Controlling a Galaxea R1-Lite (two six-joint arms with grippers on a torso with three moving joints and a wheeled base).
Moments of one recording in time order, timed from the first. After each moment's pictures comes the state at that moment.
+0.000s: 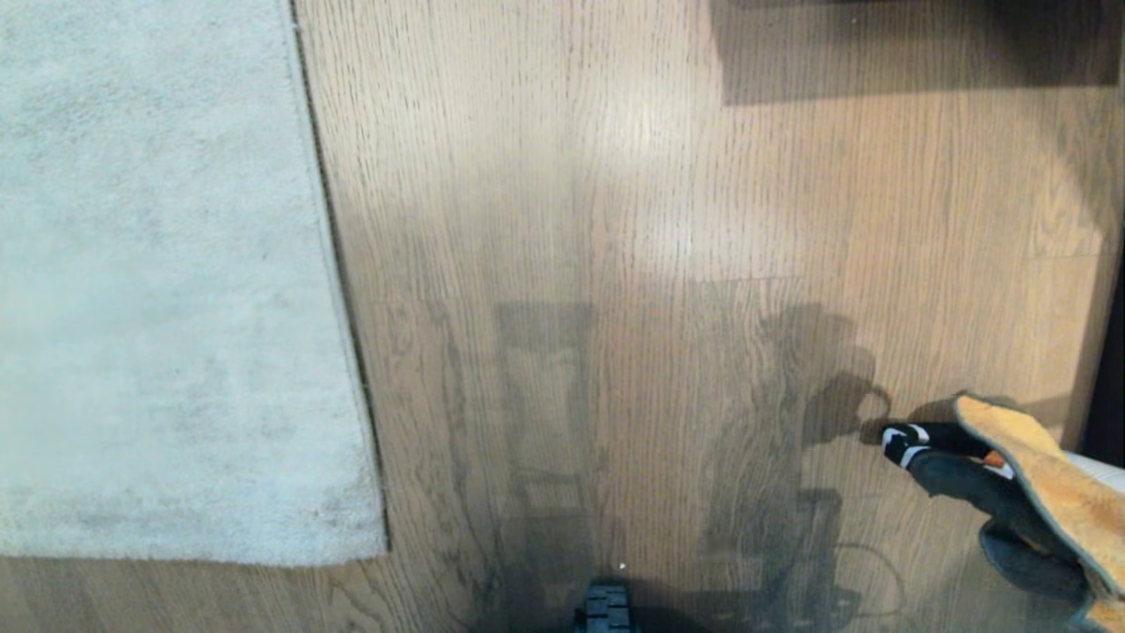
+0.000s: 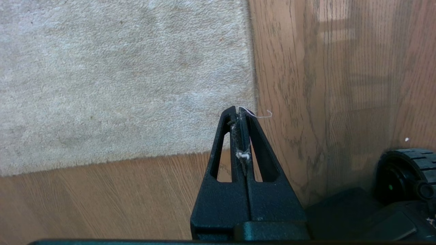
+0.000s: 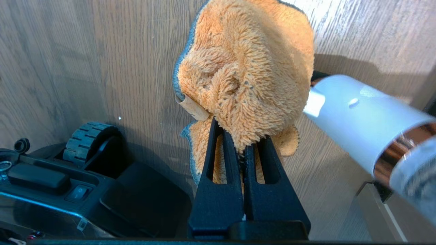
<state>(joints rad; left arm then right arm) 0.00 0.00 0.00 -0.01 -0.03 0.10 0.02 0.36 -0.26 0.05 0.18 -0.14</state>
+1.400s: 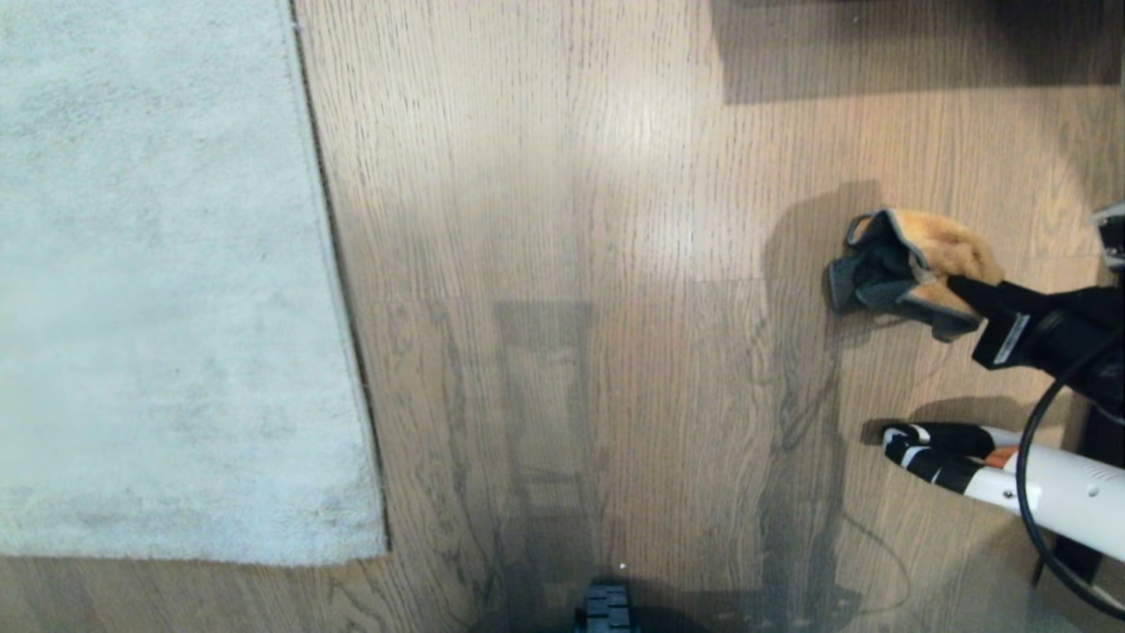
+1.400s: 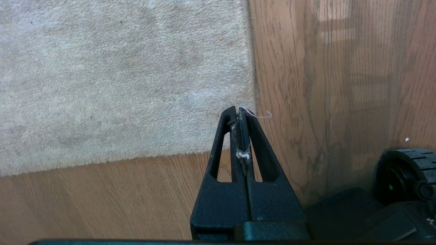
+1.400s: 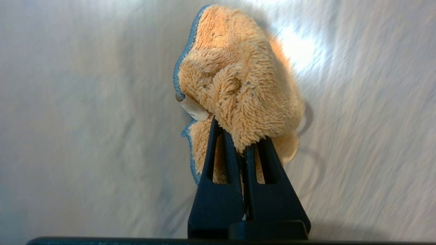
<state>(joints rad) 0.00 0.00 0.00 -0.01 -0.03 0.10 0.00 1.42 -0.51 -0.96 0.11 -0.07</state>
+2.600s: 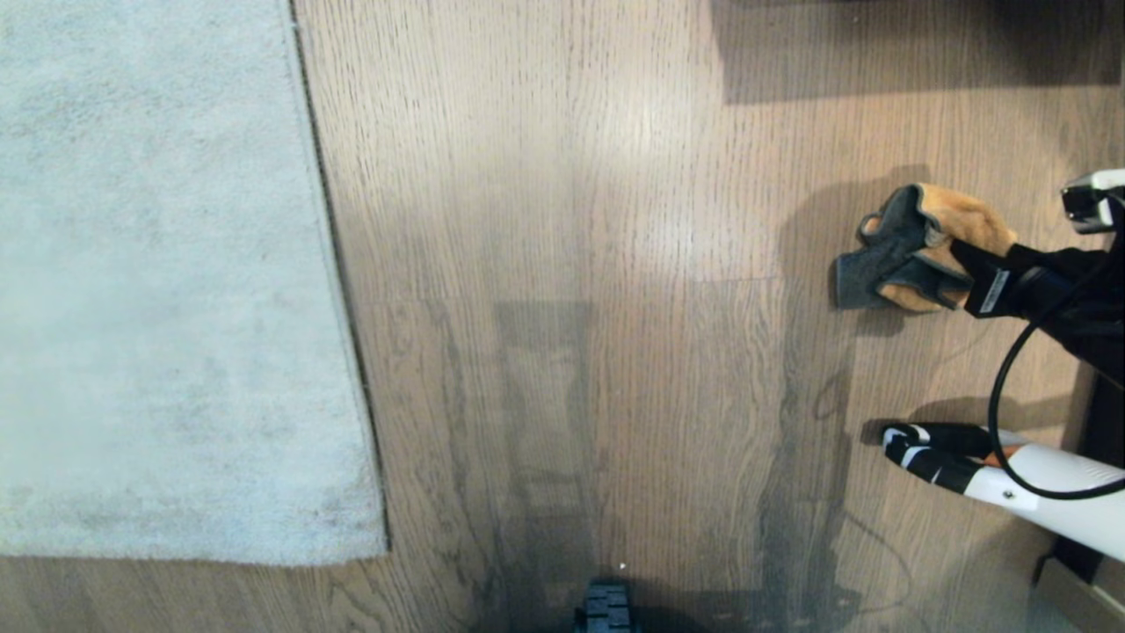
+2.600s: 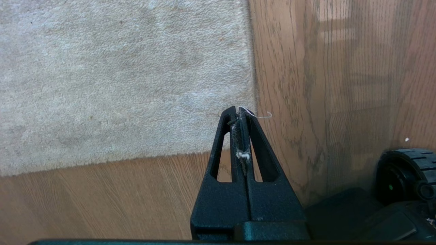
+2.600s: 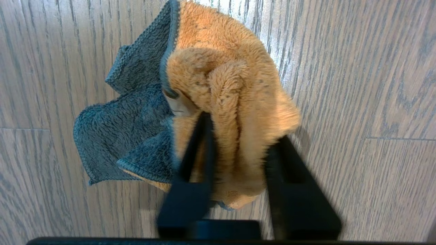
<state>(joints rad) 0.00 0.00 0.00 -0.01 -0.03 0.10 -0.14 1.63 -0.67 -1.04 0.11 -0.10</state>
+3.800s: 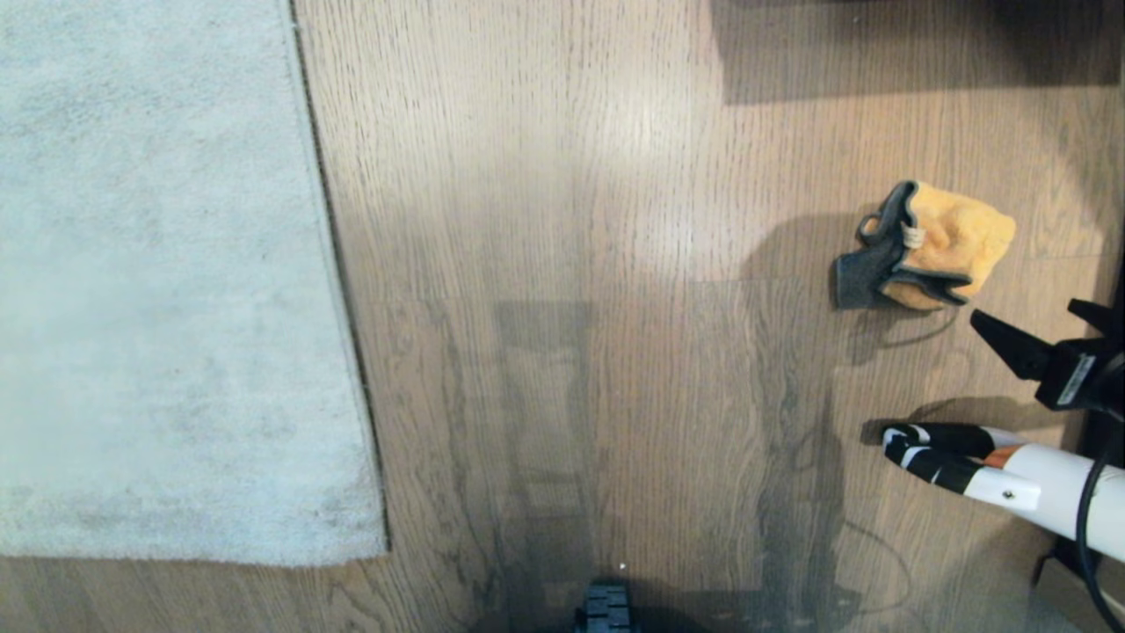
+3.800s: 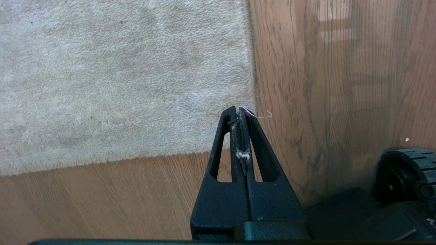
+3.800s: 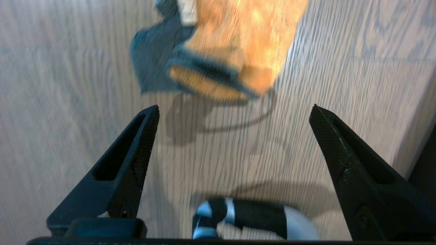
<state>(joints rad) 0.00 0.00 0.00 -0.01 -0.03 0.10 -0.13 1.29 -0.36 -0.95 0.11 -0.10</state>
